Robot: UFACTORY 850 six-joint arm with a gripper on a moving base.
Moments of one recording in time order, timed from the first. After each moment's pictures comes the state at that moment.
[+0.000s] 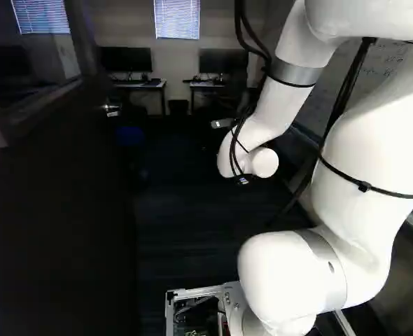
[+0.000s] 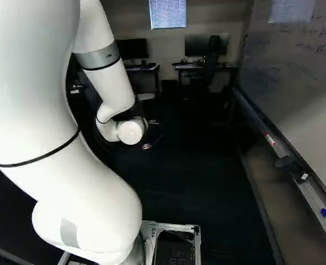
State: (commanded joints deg) arm -1.6 -1.8 -19.9 -12.2 50.0 0.0
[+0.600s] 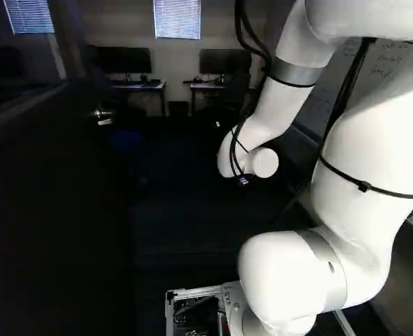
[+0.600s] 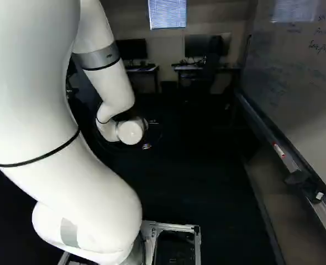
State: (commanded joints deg) arm -1.6 -1.8 -19.9 -12.2 50.0 0.0
